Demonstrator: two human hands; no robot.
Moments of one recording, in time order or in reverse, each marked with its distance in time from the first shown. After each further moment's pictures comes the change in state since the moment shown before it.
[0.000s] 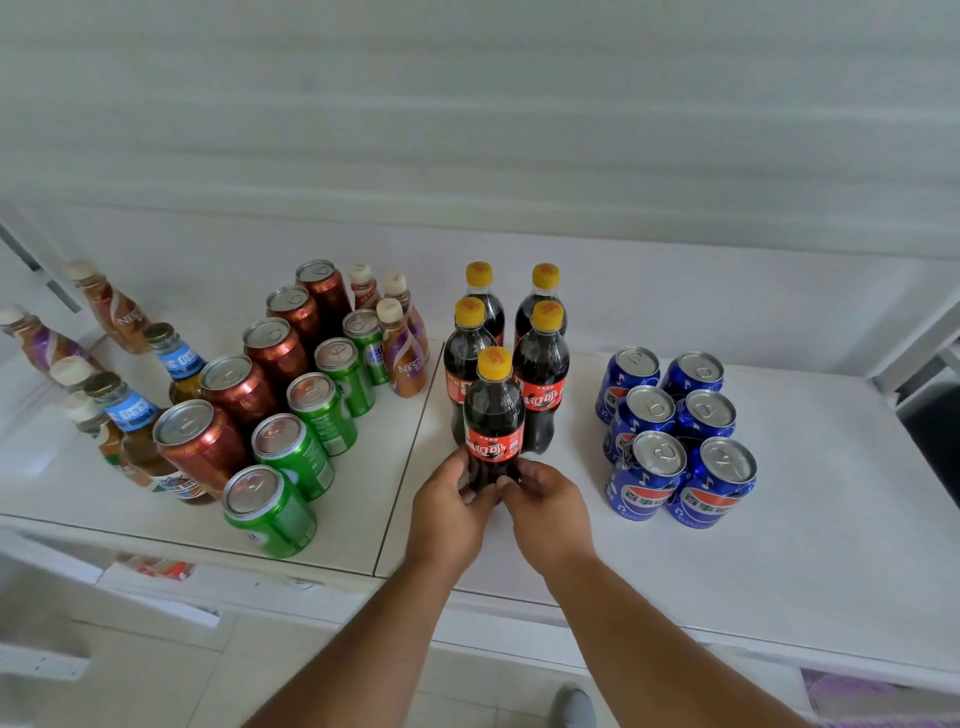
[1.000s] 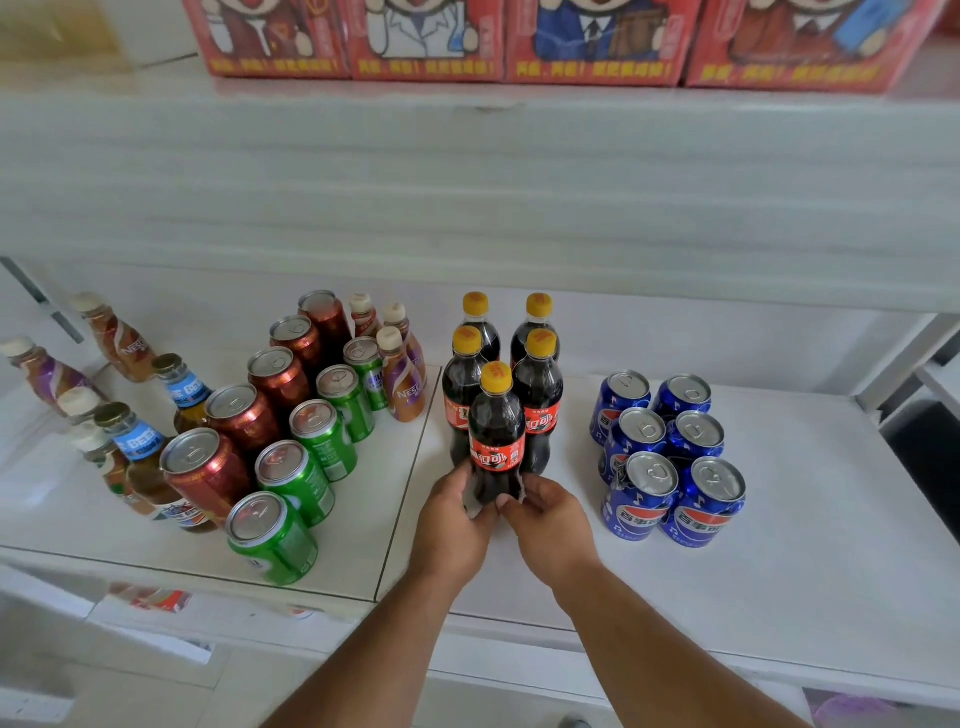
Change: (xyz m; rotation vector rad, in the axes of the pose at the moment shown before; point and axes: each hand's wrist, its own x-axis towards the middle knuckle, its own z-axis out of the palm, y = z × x) left_hand 0.011 -0.002 -0.001 0.144 -0.035 0.028; right_hand 0.010 0.001 -0.007 -0.005 -0.055 0.010
